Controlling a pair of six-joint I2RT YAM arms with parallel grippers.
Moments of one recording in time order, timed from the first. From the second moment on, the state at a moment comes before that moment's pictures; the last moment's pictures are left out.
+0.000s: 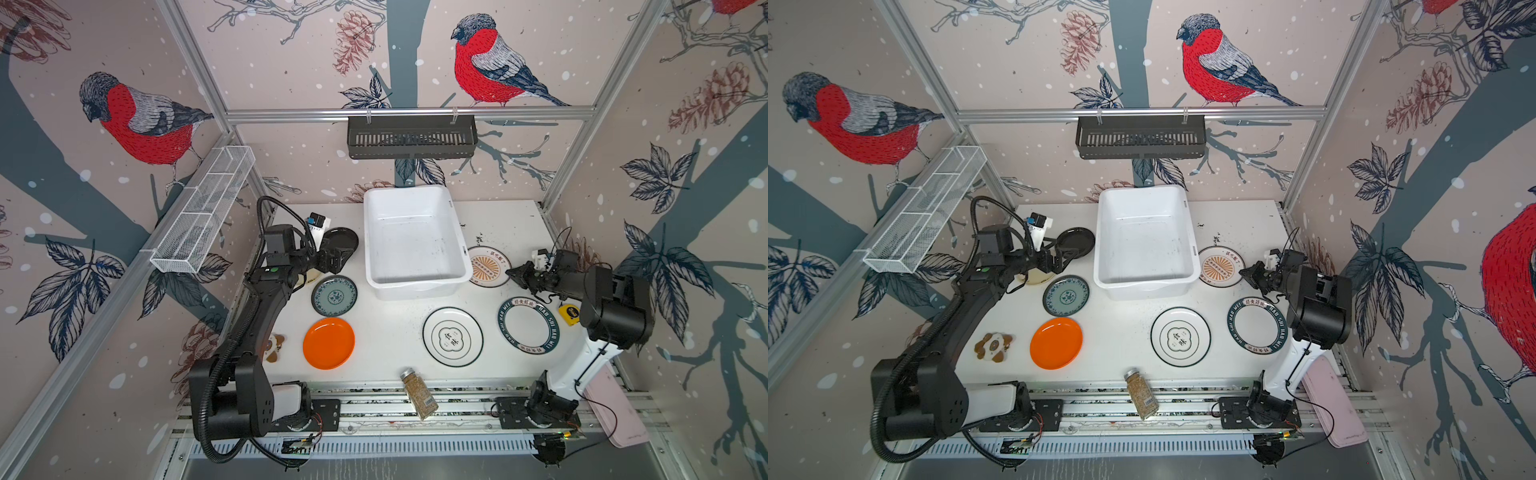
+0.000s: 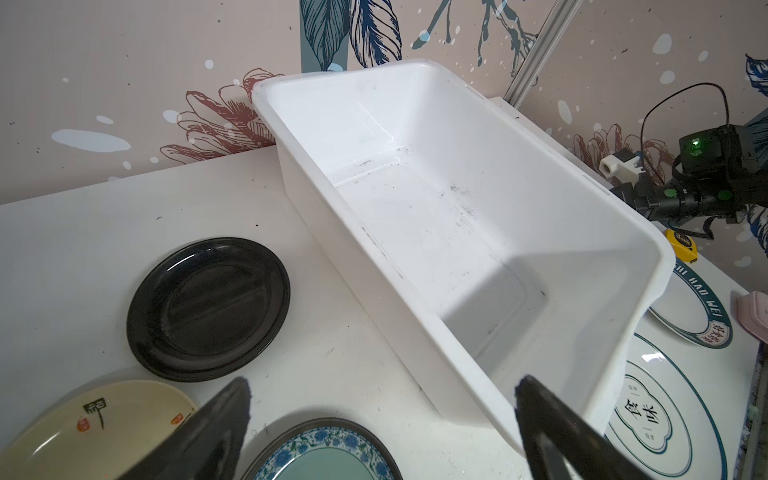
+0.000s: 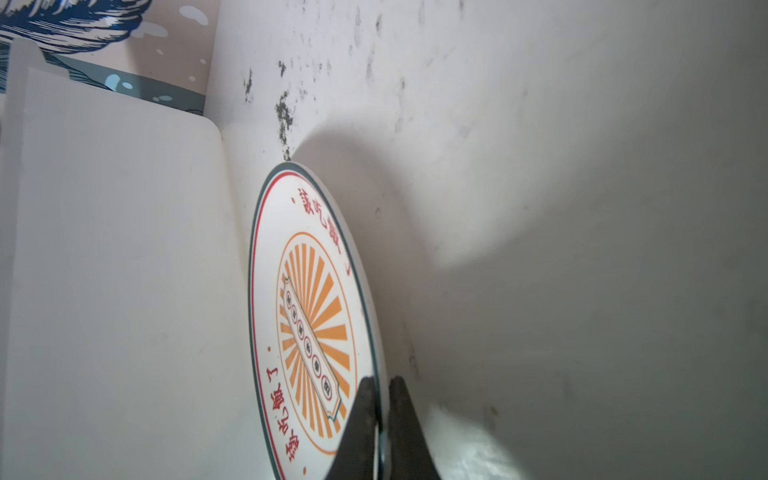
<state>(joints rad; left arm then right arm) 0.05 1.29 0.96 -0.23 0.70 0.16 -0.33 1.87 0.89 0.03 -0.78 0.45</state>
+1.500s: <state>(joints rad) 0.04 1.38 1.24 -0.39 0.65 0.17 -0.08 1.61 1.34 -0.22 -0.72 0.63</state>
